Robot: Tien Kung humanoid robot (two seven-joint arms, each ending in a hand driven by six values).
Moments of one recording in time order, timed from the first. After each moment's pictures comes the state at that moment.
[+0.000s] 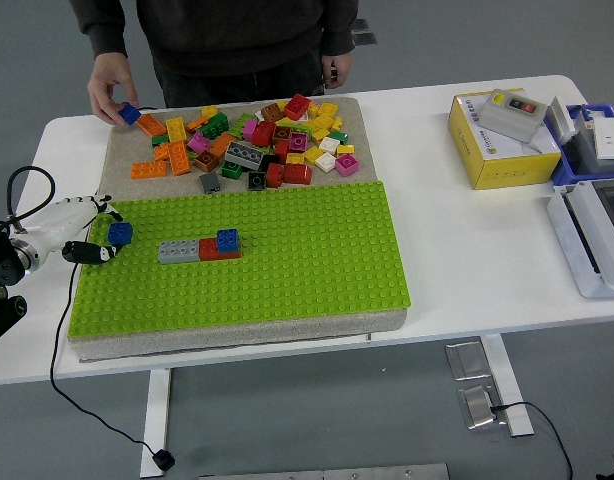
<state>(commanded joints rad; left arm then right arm) -0.85 0.45 -0.11 -0.53 1.35 0.26 -0.26 0.24 -0.21 0.57 0.27 -0.05 -0.30 -0.23</state>
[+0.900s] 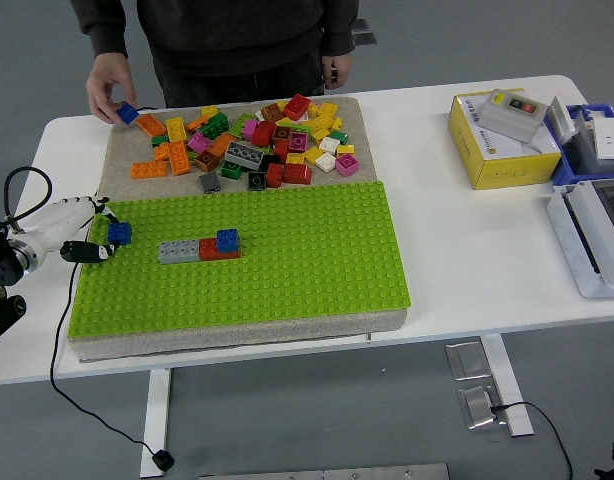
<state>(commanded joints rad) -0.85 0.45 -0.10 -0.51 1.31 0.26 -0.27 0.25 -0.20 0.59 0.27 -0.11 -0.30 -0.24</state>
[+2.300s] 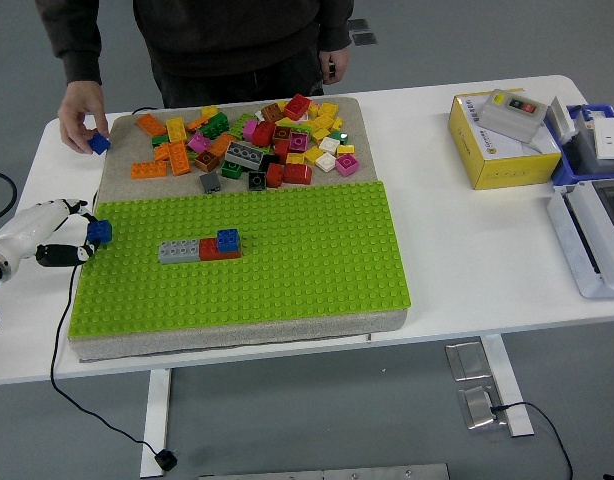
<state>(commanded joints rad) -0.68 0.61 -0.41 -0.82 1.45 0.21 -0.13 0.23 -0.22 0.63 0.26 -0.13 -0.29 -0.24</state>
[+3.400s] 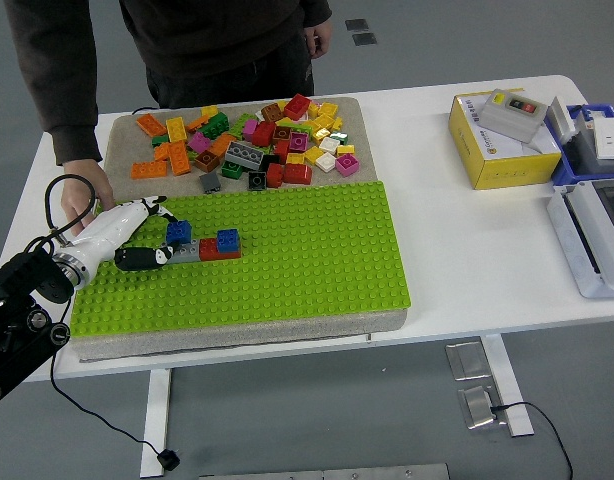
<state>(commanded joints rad) -0.58 0.50 -0.62 -1.10 1.62 0.18 0.02 0.21 -0.22 0.61 0.26 -0.10 -0.28 -0.23</state>
